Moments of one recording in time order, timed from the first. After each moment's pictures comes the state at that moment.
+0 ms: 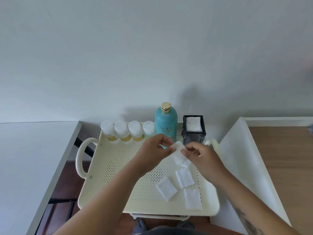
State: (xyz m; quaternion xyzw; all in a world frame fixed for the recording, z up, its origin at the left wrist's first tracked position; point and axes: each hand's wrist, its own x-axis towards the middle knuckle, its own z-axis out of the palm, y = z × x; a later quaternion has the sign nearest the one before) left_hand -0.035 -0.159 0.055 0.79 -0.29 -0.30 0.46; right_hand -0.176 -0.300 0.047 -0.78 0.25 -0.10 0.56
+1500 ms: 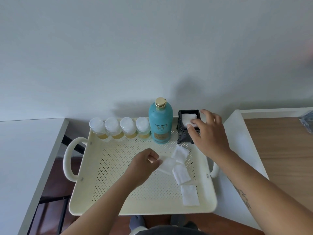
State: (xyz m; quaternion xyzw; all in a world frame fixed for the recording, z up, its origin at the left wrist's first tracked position) left_hand -0.038 -0.133 -0.003 0.83 -0.24 -0.33 0.38; right_hand -0.142 -0.359 0.029 -0.94 0.30 -0.16 0.11
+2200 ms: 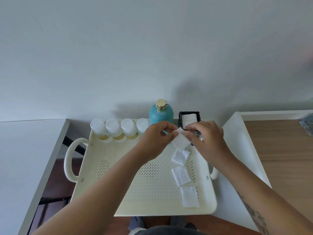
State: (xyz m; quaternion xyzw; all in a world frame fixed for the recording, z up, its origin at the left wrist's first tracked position) left_hand -0.020 -0.196 0.069 0.76 -0.34 -0.30 0.46; right_hand -0.152 -0.336 0.064 -0.91 0.24 -0.18 0.28
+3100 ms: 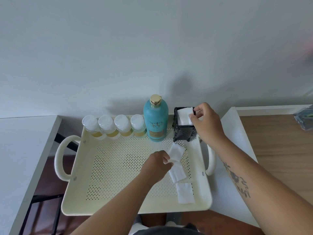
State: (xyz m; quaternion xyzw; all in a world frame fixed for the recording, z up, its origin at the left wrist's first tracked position) left_hand -0.067 -0.181 -0.032 0.85 -0.29 -0.34 0.28; right_hand -0.124 -0.368 0.058 -0.83 0.40 -0.17 0.35
